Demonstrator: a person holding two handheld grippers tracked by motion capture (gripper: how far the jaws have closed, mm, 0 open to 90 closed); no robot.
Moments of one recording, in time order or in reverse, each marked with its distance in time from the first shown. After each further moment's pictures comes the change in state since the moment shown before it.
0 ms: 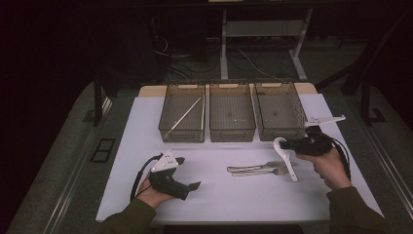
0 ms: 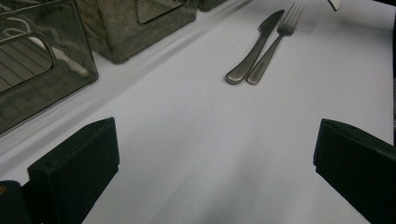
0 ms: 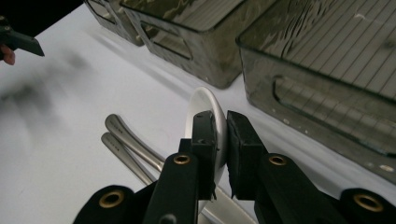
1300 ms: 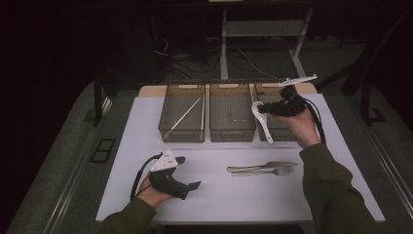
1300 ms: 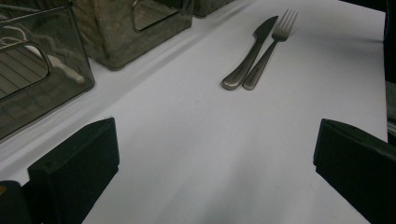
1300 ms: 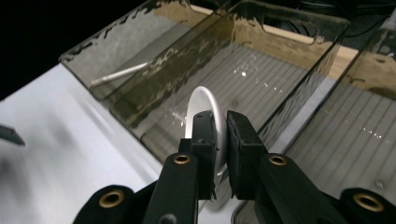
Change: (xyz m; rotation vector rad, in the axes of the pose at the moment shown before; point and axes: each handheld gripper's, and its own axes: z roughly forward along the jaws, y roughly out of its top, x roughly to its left) left arm 0.002 0.000 0.001 -0.027 -0.023 0.005; right arm 0.010 0.114 0.043 -0.045 -0.044 -0.043
